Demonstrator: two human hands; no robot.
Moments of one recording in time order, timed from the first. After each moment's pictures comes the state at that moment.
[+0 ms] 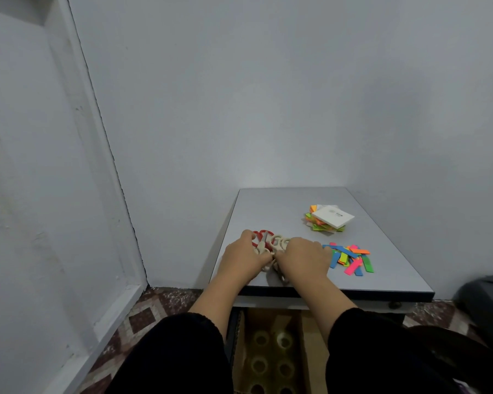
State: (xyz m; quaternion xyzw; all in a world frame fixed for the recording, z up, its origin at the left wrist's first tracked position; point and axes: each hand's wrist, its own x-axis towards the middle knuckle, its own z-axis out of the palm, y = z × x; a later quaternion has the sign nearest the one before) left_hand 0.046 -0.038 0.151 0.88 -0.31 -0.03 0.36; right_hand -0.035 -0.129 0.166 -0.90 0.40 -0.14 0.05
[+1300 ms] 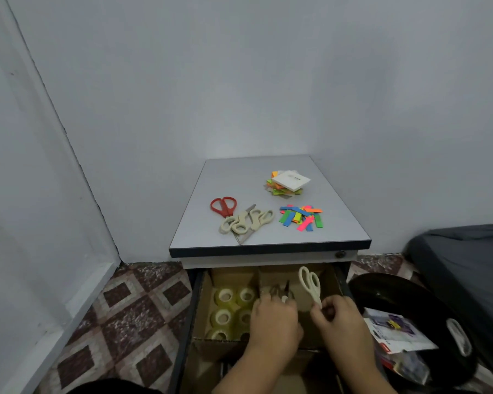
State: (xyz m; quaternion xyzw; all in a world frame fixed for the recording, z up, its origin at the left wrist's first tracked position) left_hand -0.137 -0.050 0.061 0.88 -0.46 -0.02 0.03; right_hand -0.224 -0.141 0.029 -0.82 0.44 -0.24 0.28
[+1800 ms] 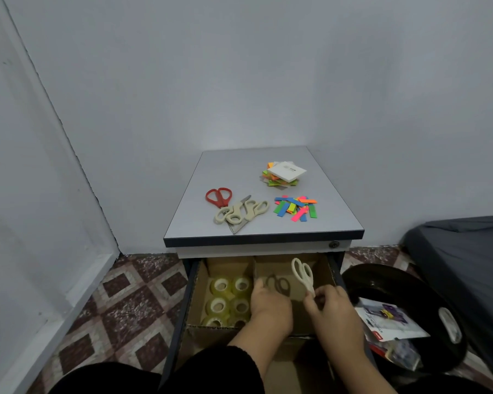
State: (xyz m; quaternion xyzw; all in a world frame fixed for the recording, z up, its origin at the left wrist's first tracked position) left_hand -0.130 -0.084 0.054 0.83 -0.47 -0.06 -0.29; right_hand -0.226 -0.145 0.019 -0.84 0.43 -0.24 0.23
